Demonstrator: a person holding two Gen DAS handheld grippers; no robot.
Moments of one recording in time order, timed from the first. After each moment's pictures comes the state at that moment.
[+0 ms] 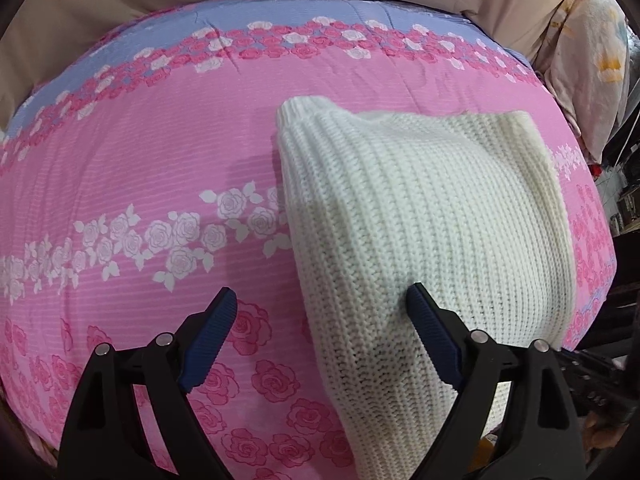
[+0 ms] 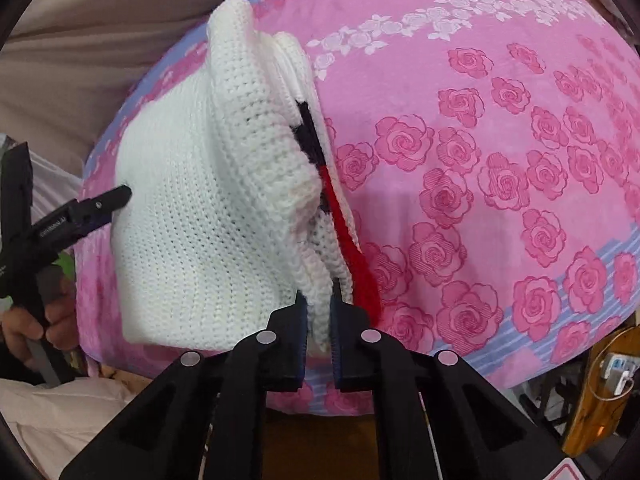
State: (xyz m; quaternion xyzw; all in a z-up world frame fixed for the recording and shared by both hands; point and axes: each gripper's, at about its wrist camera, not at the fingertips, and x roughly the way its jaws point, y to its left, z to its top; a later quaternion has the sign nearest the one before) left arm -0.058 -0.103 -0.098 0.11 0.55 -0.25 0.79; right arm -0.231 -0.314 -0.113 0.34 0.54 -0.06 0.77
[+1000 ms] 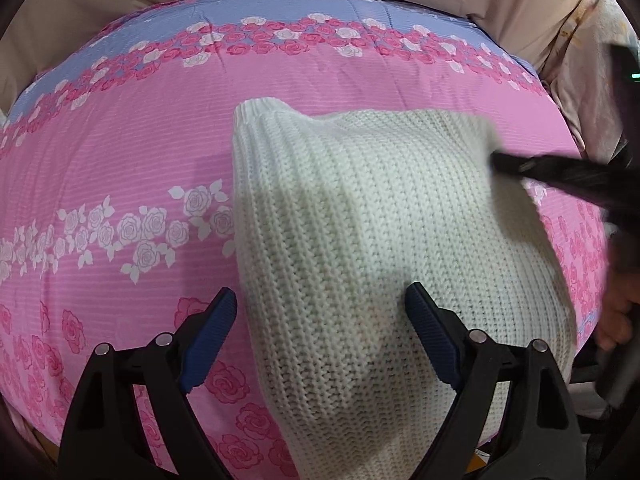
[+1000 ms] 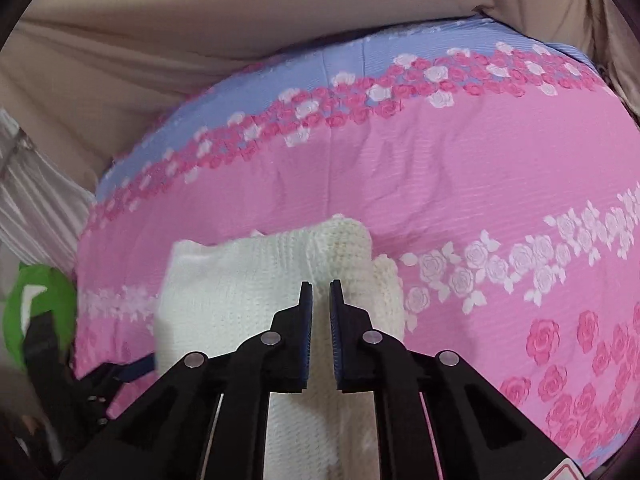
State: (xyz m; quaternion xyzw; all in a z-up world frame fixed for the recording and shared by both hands) left arm -0.066 -0.129 -0.104 0.09 0.56 -0.23 0.80; right arm -0.054 -0.345 -0.064 0.23 0.52 -0.03 0.82
